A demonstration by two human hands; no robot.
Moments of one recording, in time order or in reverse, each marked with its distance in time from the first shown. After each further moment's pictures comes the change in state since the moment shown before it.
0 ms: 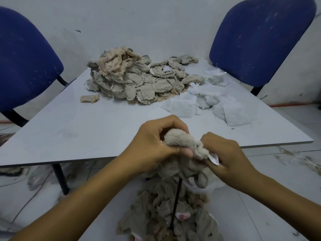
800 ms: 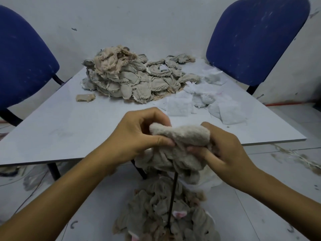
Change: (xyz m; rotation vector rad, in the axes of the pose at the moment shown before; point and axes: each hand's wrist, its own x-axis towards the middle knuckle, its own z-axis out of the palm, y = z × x) left_hand 0.003 0.004 -0.026 -0.040 -0.005 -0.065; right_hand 0.010 -0.011 -0.014 0.237 0.001 0.079
